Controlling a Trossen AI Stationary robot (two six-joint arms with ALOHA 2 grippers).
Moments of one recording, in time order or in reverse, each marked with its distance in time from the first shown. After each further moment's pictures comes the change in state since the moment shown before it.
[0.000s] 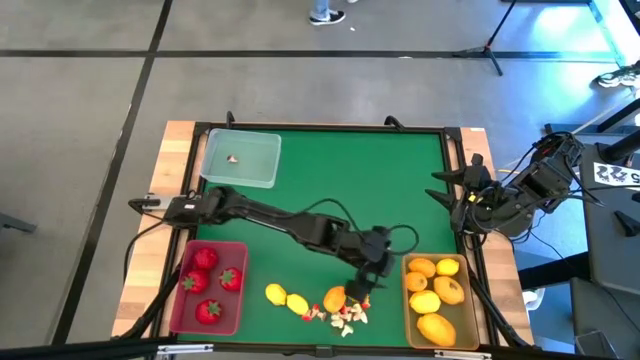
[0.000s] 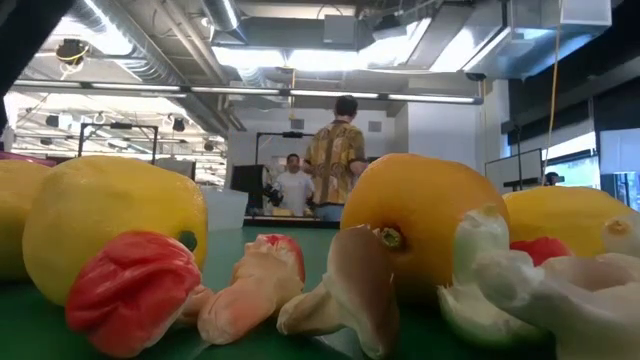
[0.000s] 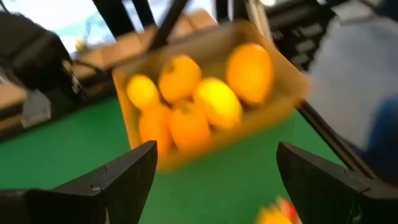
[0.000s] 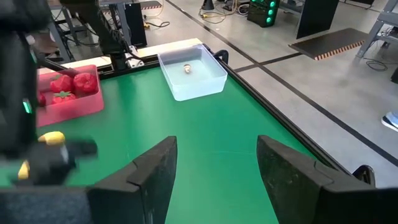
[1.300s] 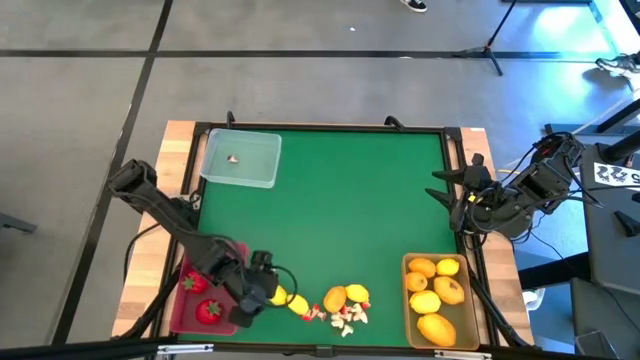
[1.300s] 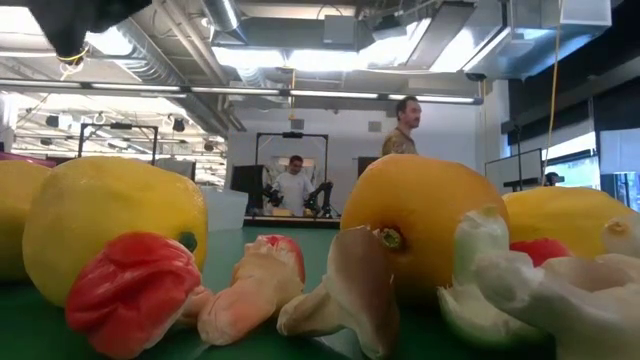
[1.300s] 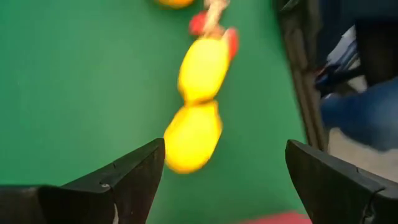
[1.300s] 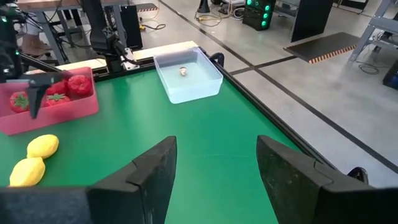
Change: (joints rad) left arm -0.413 -0.699 -1.030 -0.085 -0.147 -0.661; right arm 0.000 0.006 0.000 -0.002 0.021 0.000
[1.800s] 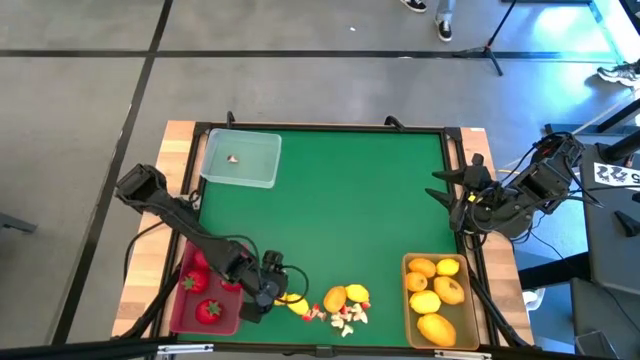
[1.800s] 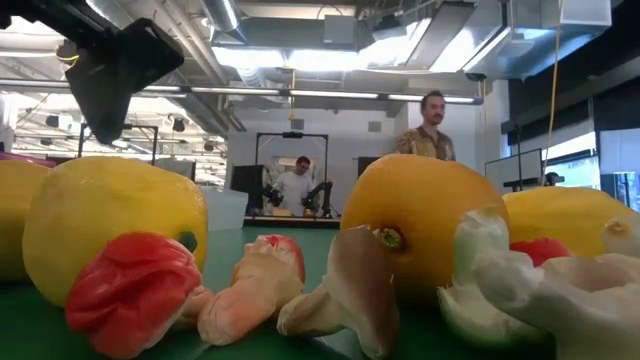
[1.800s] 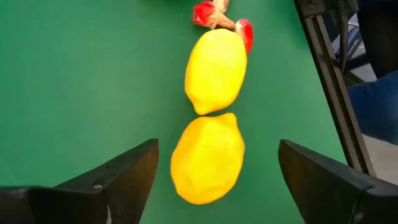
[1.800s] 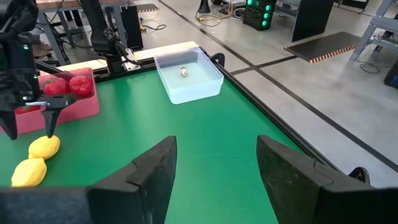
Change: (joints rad) left arm 0.053 0.082 -0.092 0.158 0.047 0.116; right arm 0.000 0.000 0.000 0.005 -0.001 0.000
